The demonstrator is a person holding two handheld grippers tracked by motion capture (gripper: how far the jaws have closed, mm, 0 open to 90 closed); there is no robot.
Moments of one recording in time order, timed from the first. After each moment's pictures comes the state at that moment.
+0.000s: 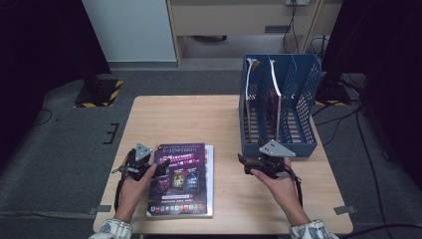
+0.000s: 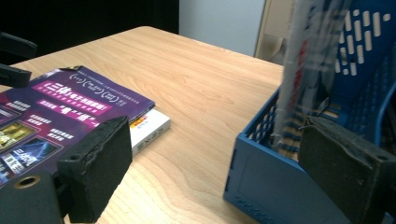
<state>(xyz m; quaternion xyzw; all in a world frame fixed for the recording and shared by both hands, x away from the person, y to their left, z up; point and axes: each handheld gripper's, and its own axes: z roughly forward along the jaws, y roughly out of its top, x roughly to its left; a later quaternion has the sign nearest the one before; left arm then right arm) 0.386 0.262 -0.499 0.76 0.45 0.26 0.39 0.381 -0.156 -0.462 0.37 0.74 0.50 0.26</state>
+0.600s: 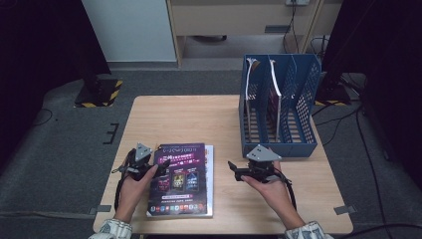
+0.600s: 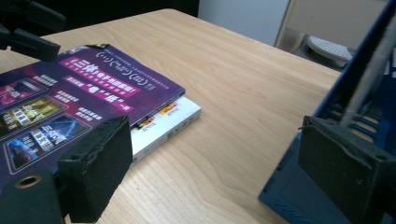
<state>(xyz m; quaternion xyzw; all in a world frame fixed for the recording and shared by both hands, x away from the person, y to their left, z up) 0.386 0.262 -0.498 0.76 0.45 0.26 0.39 0.373 -0.128 -0.471 0.33 0.77 0.48 0.25</state>
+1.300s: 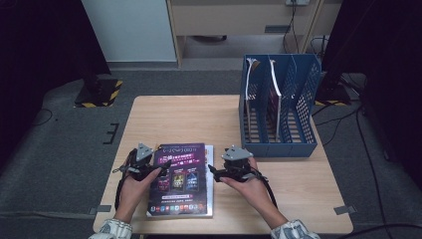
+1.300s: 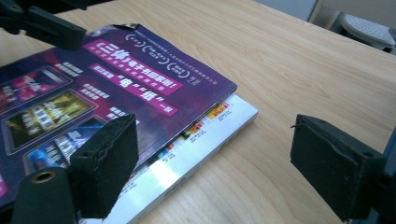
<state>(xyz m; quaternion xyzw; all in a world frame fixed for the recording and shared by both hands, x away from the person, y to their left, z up) 0.385 0.259 -0.497 0.77 0.44 0.25 0.39 0.384 -0.066 -0.486 0.31 0.81 0.45 0.21</state>
